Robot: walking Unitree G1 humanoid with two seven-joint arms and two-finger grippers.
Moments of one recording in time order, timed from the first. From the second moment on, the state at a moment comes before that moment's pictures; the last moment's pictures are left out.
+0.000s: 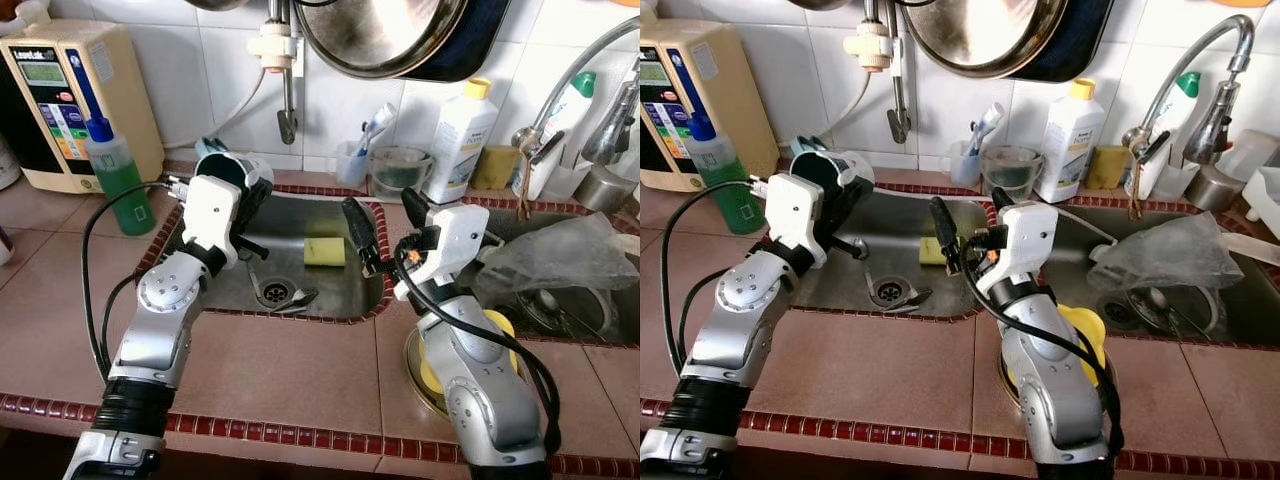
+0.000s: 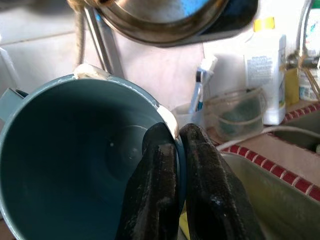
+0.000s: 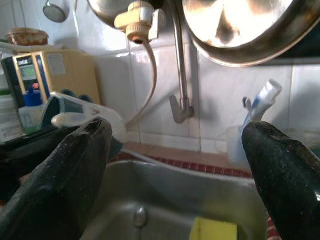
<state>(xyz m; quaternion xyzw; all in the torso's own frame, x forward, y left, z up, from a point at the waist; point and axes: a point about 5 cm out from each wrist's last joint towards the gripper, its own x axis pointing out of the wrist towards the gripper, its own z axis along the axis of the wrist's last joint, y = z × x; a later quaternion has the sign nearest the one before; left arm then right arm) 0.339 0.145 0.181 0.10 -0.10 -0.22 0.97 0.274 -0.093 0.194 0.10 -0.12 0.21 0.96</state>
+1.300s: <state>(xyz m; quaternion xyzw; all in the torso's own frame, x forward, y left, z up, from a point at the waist) 0.345 0.155 0.133 0.17 -0.01 -0.27 0.95 0.219 -0.096 0.176 0.08 0.03 0.22 0.97</state>
